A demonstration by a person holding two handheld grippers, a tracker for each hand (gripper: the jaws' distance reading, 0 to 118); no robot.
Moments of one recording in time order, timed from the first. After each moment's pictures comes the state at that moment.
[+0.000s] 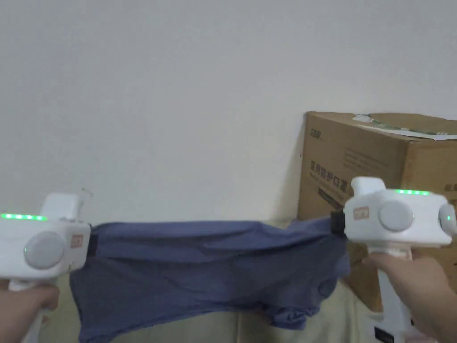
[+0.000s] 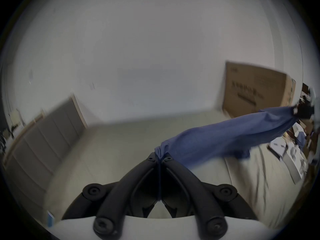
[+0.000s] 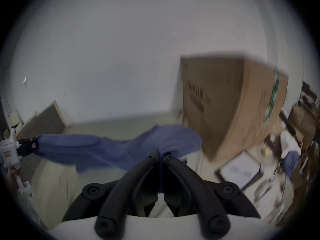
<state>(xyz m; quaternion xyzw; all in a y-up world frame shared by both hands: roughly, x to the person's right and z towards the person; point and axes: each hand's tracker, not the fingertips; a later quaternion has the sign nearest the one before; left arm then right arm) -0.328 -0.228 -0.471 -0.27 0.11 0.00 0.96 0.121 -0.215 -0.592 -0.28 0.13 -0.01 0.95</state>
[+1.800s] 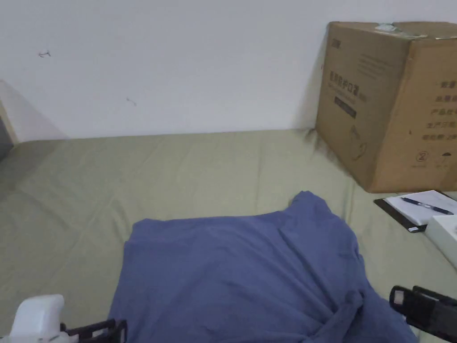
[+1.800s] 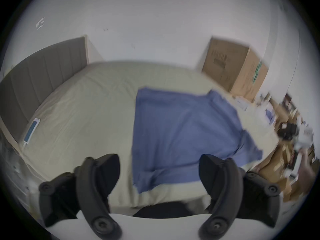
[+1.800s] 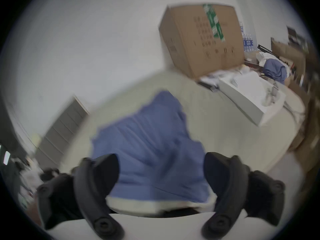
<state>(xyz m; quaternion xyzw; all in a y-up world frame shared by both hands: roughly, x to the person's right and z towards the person) -0.270 -0.324 -0.060 -0.30 0.06 0.14 0.94 0.258 -0.322 -0.205 -0.27 0.18 -0.20 0.93</state>
